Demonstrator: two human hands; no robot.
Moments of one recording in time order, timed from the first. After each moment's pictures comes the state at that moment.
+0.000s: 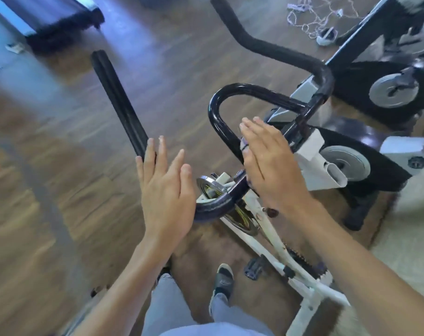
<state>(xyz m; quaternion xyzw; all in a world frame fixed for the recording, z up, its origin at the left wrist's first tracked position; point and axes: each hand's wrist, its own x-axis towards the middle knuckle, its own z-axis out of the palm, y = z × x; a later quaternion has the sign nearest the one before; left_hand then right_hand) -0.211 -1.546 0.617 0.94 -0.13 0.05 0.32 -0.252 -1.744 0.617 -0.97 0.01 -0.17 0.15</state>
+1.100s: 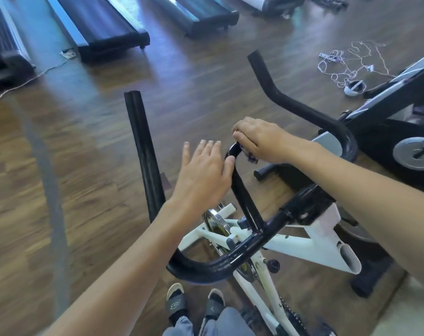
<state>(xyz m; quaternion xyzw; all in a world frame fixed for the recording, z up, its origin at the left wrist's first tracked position) -0.106 -1.620 0.642 0.96 -0.20 -0.06 0.21 -0.055 -1.817 0.647 -0.98 -0.14 0.07 0.10</state>
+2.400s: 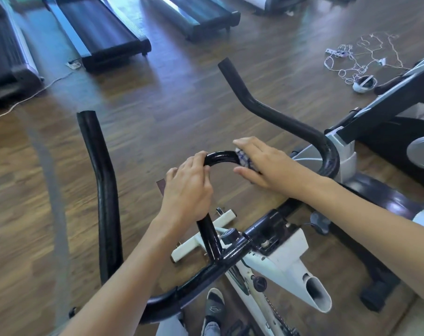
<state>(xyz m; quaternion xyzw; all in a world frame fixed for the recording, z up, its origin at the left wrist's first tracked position) -0.094 -1.680 0.619 0.95 -0.11 -0.03 0.28 -0.095 -1.893 0.628 -0.96 -0.20 -0.01 0.18</state>
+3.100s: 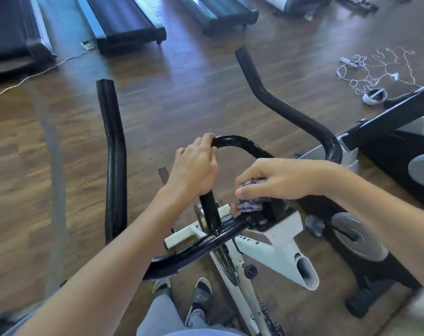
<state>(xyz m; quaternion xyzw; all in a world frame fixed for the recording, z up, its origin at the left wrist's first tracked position) -0.096 -1.679 0.624 0.95 -0.11 -0.05 0.30 -0.137 -1.860 0.702 -0.87 -0.23 0.35 0.26</state>
